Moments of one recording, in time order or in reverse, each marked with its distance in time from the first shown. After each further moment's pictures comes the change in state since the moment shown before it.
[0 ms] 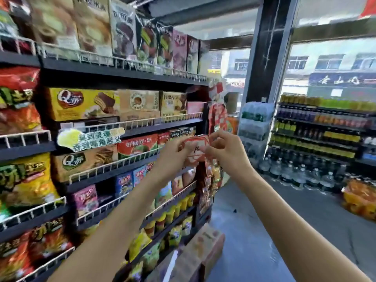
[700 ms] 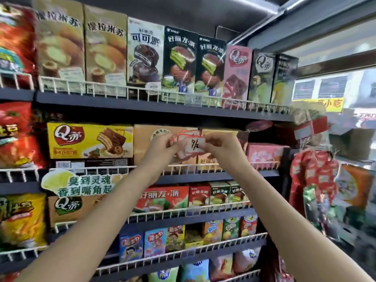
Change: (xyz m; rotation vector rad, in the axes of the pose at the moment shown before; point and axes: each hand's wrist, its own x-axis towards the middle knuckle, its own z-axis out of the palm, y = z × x) left_hand 0.299 -0.070 -0.040 0.277 0.618 0.004; right_hand 0.365 0.140 0.064 0.239 -0.403 -0.353
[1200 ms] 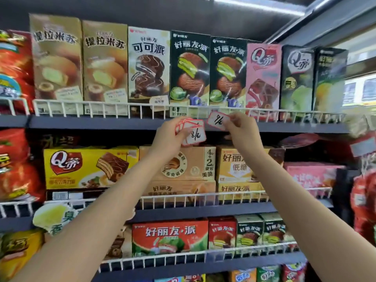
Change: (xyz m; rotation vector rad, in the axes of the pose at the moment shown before) left_hand 0.135 -0.010 -0.012 0.567 0.179 0.229; right_hand 0.144 0.055 0.006 0.141 0.219 -0.049
